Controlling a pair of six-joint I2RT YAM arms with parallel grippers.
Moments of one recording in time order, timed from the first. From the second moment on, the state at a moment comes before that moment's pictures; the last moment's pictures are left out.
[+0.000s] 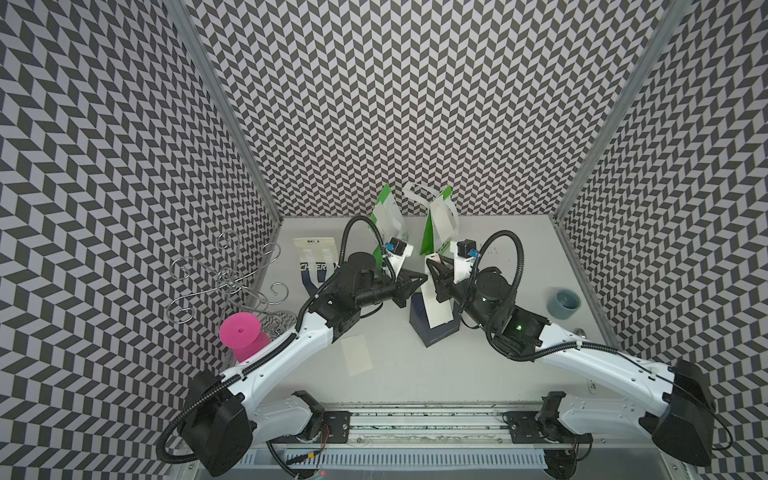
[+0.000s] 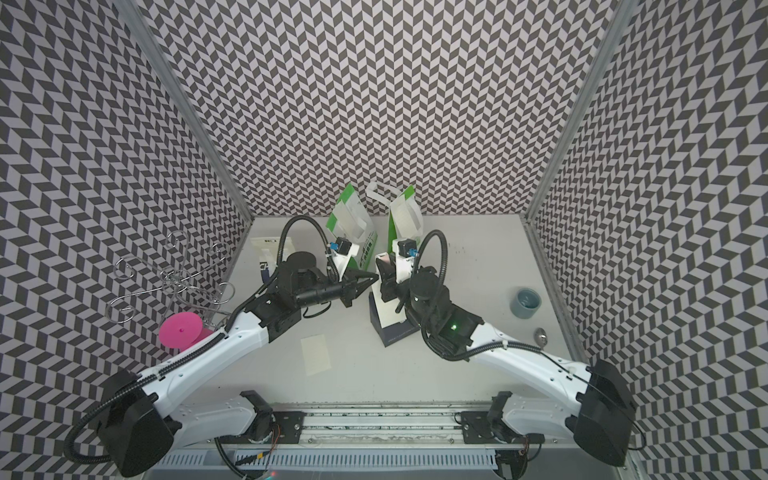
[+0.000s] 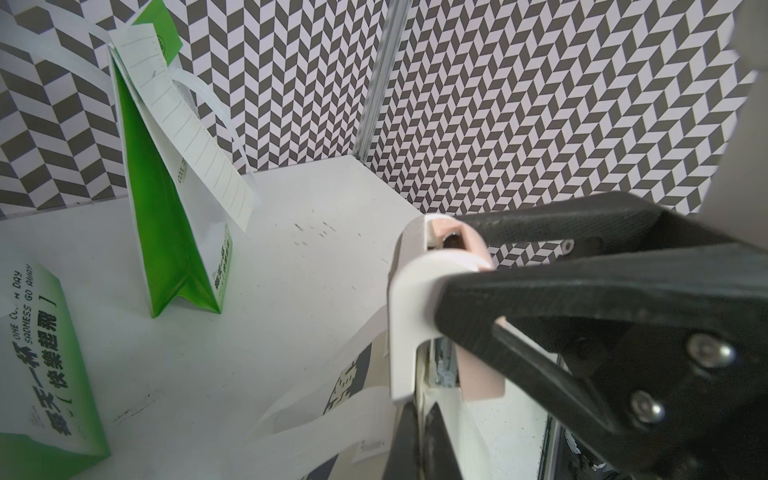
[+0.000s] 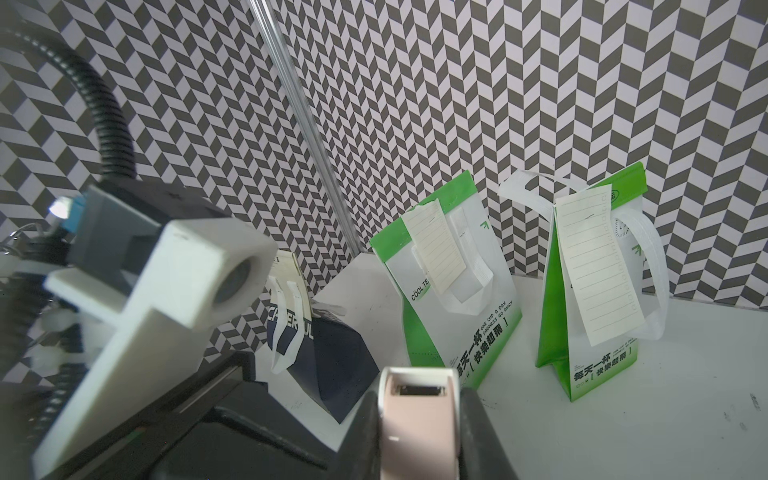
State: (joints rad) left arm -0.62 1.20 0.90 0.03 0.46 -0.28; right arm 0.92 1.20 0.89 0.23 0.33 0.25
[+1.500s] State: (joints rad) left arm -0.50 1.16 0.78 0.31 0.74 -0.91; right arm 1.00 1.23 0.71 0.79 0.38 -0.02
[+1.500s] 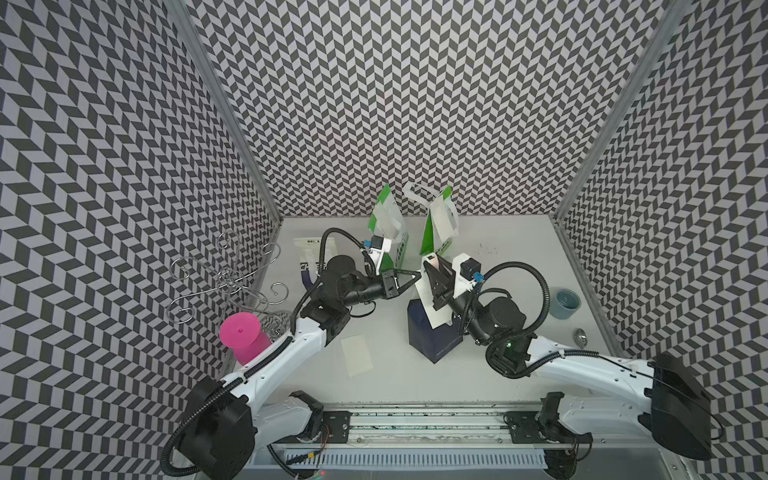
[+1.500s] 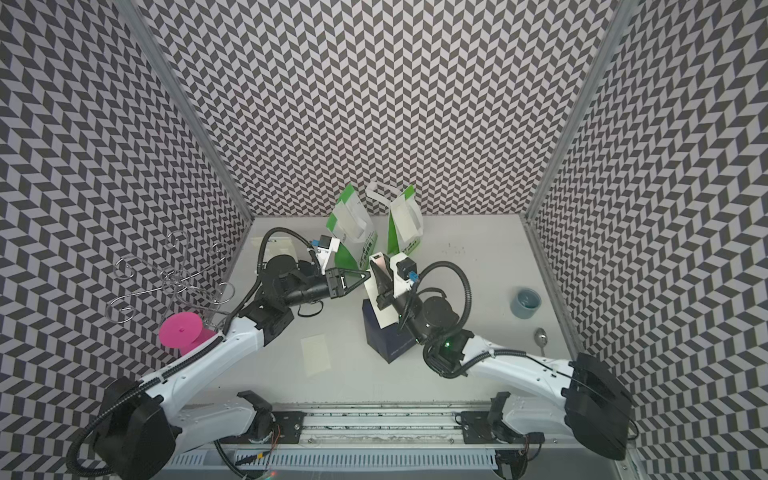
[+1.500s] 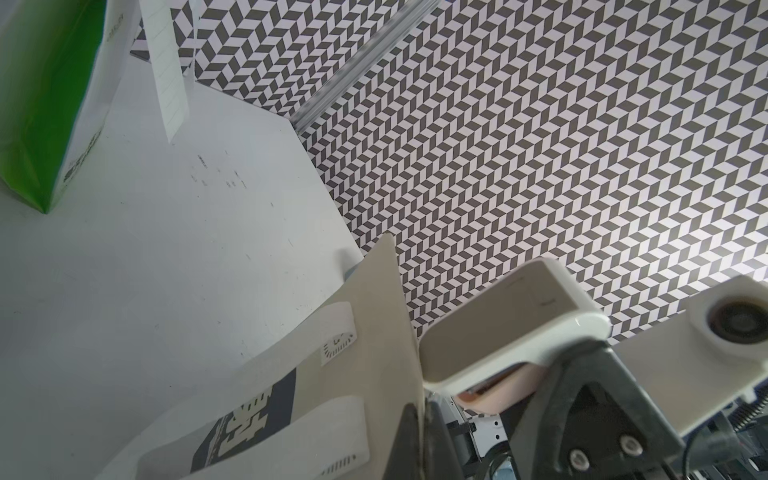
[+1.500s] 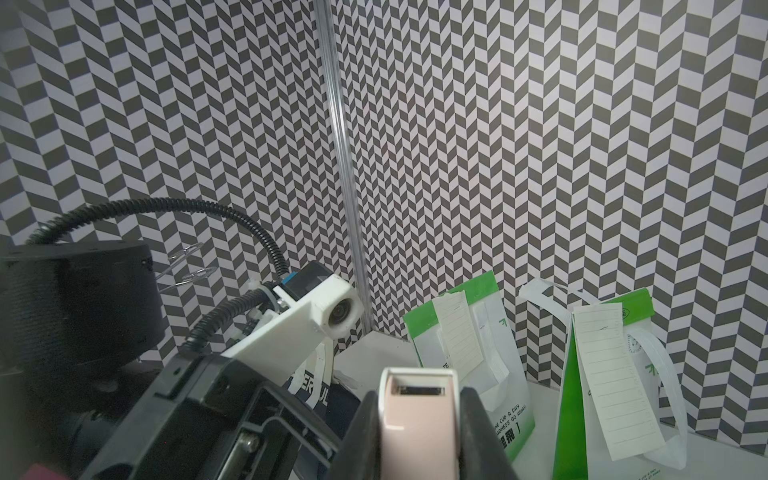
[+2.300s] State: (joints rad) left arm -0.50 1.15 0.77 0.34 0.75 -0.92; right arm 1.01 1.24 0.72 0.82 0.39 -0.02
